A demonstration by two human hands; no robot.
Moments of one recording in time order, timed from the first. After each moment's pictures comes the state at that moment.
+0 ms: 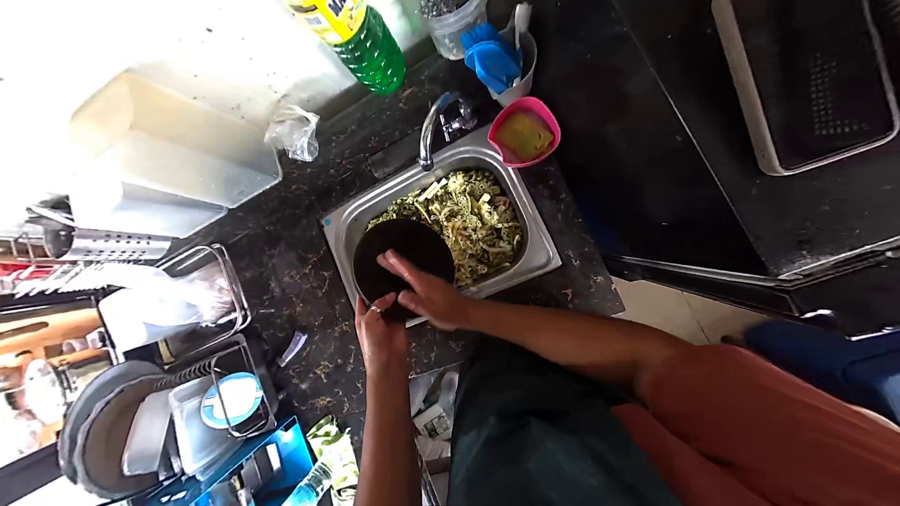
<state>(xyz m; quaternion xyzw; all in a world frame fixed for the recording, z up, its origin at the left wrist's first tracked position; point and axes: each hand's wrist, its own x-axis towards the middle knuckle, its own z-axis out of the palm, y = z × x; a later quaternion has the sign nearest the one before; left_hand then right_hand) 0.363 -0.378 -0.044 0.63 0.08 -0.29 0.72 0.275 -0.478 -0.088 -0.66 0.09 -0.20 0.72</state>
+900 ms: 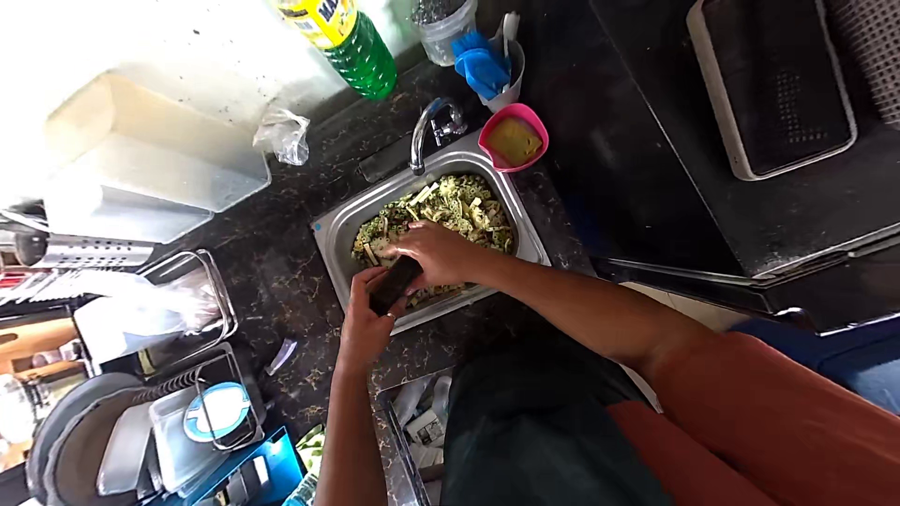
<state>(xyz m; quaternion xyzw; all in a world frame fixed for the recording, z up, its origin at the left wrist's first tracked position) 0.399 -0.376 -0.022 0.79 -0.38 -0.33 0.35 0.286 -0.567 -0.066 -0.91 0.03 -0.10 0.41</state>
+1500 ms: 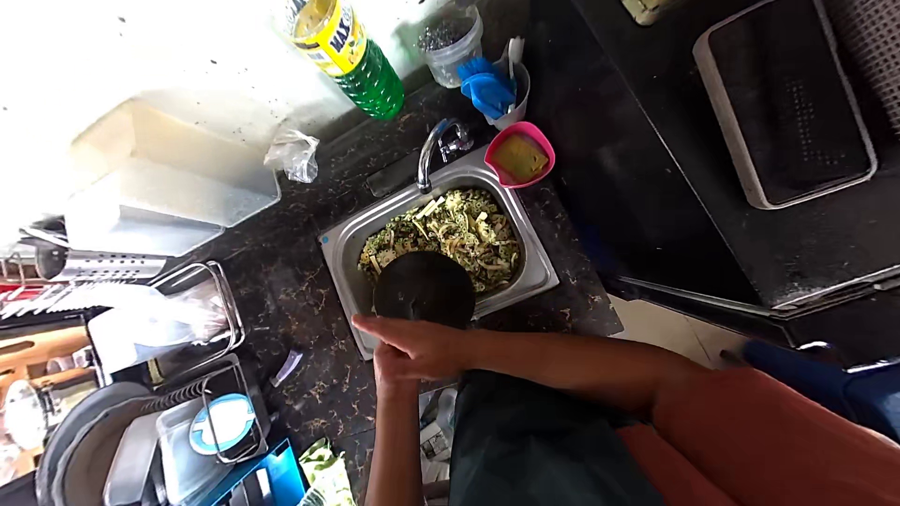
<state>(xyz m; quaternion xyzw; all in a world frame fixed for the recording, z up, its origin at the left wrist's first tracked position) 0.330 -0.359 -0.045 0.54 0.11 -0.38 0.74 0.269 -0.478 -0.040 -0.68 -0.06 -0.11 0.73</state>
